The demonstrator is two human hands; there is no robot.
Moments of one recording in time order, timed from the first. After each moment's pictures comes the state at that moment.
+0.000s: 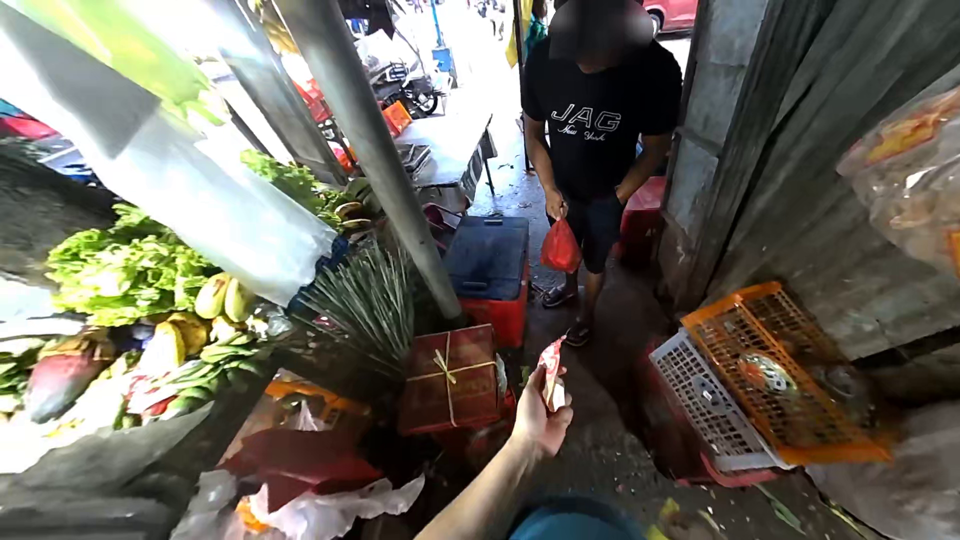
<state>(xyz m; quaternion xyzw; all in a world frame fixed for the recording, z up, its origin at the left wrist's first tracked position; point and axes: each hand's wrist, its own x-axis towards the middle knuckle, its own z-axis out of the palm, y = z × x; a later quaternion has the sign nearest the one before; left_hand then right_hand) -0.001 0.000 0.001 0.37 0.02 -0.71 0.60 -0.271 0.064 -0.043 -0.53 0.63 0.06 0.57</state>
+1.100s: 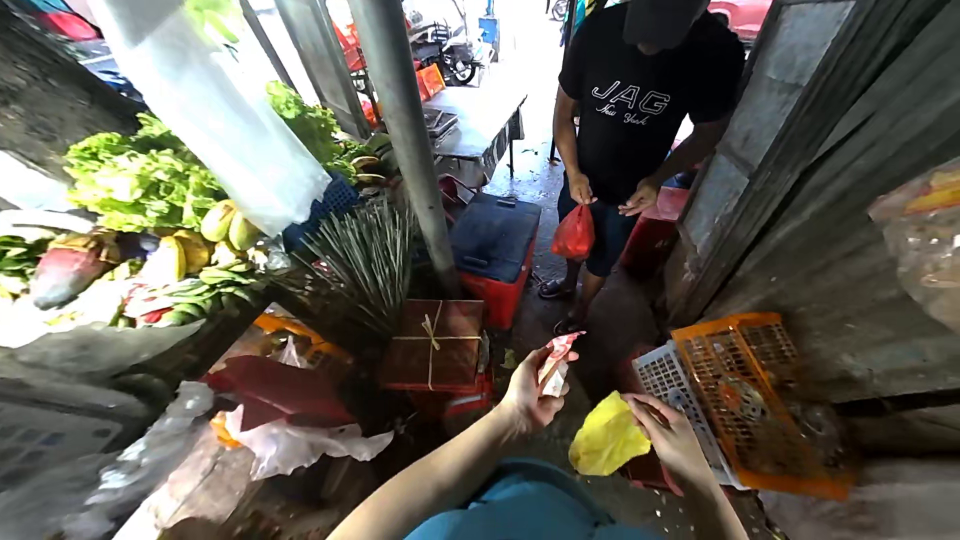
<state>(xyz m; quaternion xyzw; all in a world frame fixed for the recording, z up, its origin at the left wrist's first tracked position) -0.021 -0.006 0.017 0.34 -0.02 -0.76 0.55 -0.269 -0.037 -0.035 -0.61 0.53 -0.32 0.49</state>
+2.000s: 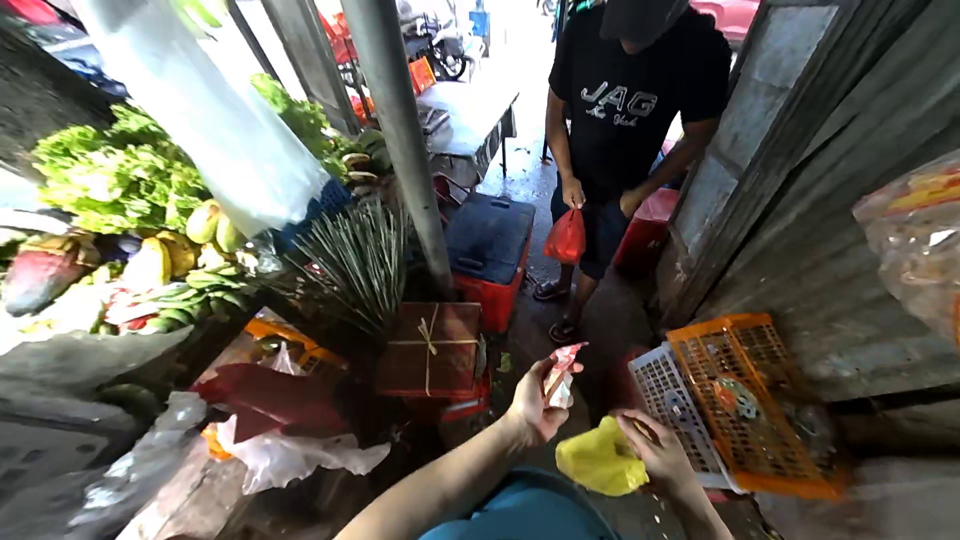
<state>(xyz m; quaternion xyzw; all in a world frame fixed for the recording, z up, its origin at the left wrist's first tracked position) -0.024 -0.005 0.007 0.37 -0.02 -0.75 0.55 -0.254 -0.018 -0.038 -0.61 0.52 -0.31 0.51</state>
